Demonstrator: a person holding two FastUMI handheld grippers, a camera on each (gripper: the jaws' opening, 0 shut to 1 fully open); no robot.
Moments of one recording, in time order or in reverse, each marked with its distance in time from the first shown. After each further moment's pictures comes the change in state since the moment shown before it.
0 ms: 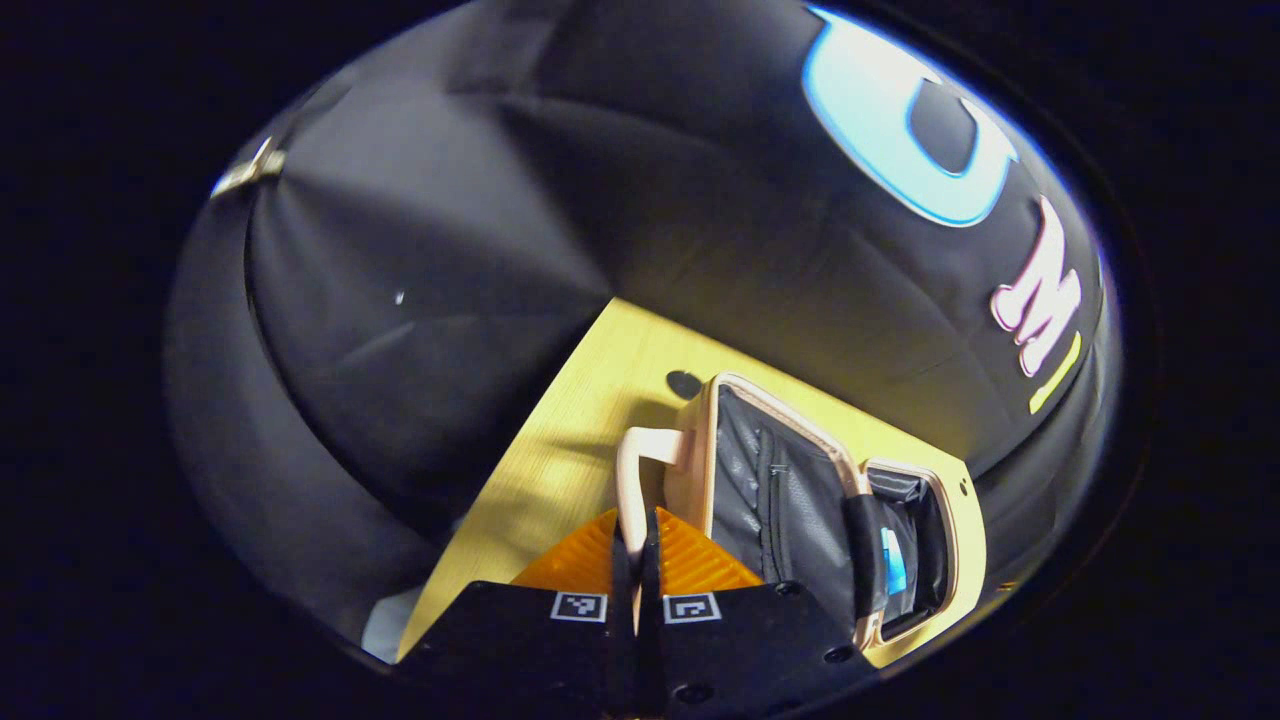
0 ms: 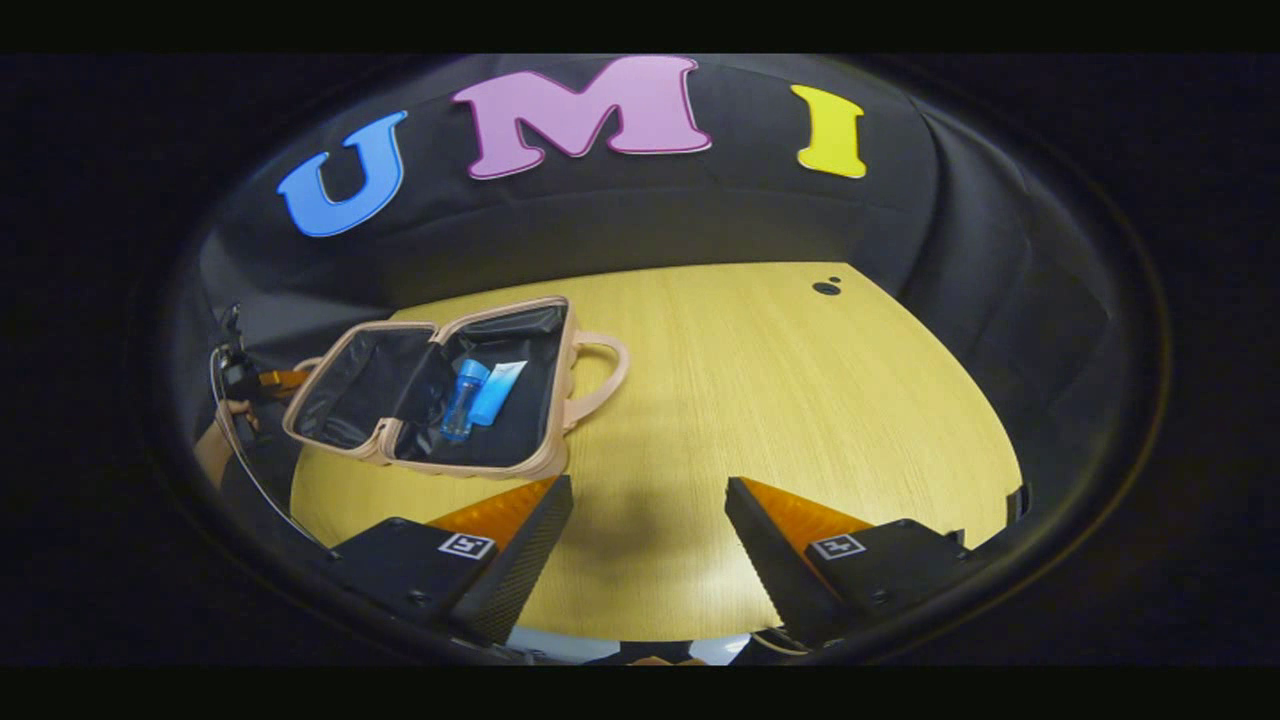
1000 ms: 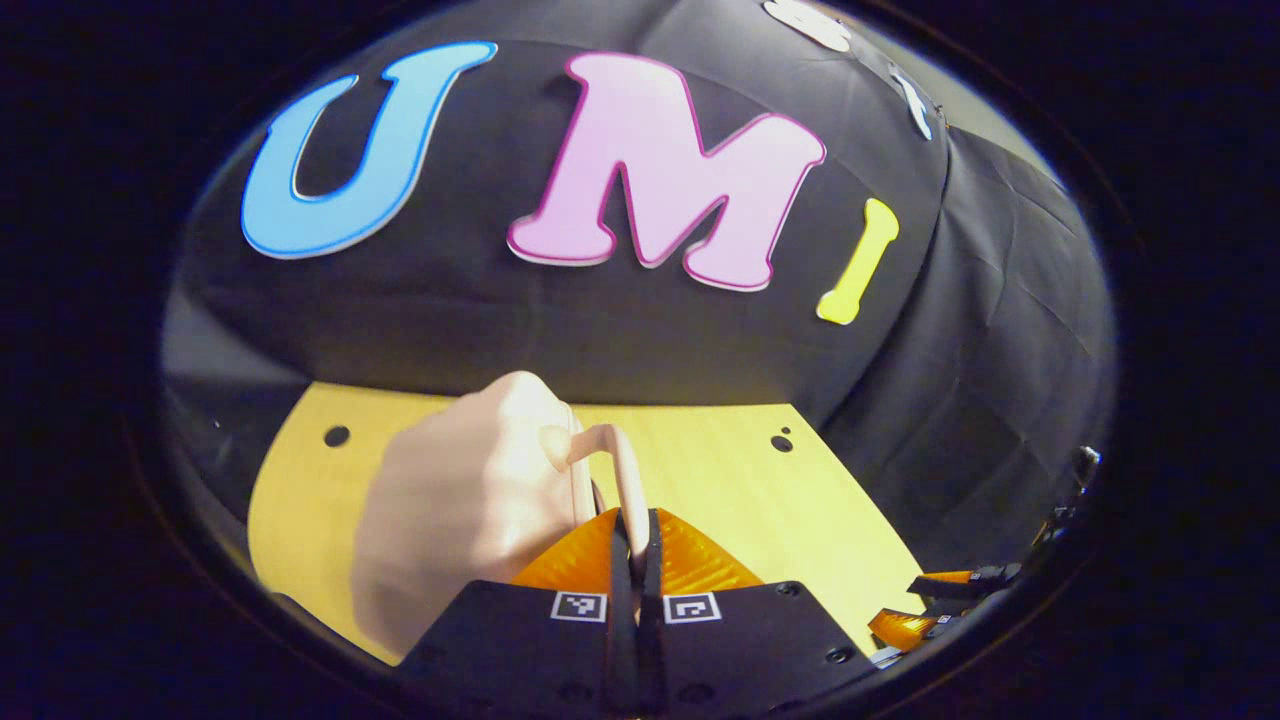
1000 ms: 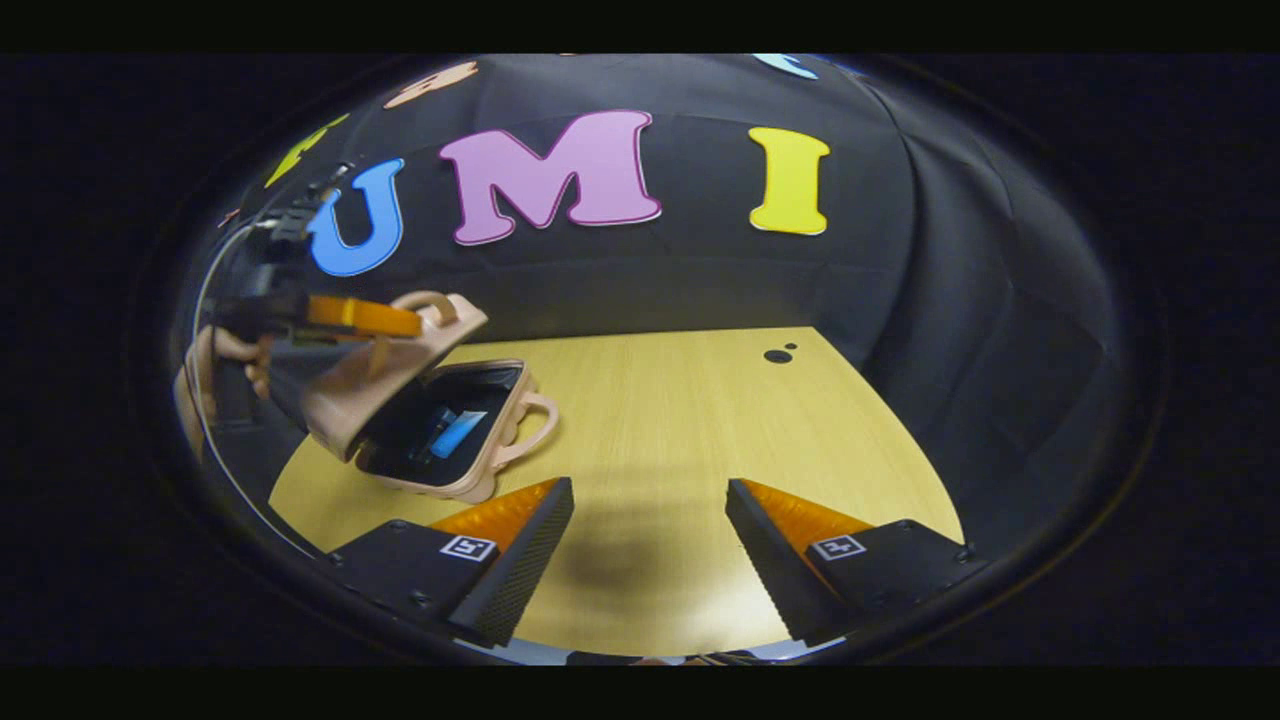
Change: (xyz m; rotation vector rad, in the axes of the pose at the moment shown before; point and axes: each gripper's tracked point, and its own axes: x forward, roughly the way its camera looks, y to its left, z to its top) left arm -0.116 -0.313 -0.061 0.271 0.100 -0.261; right arm -0.050 -0.126 0.061 -0.055 -0.219 0.011
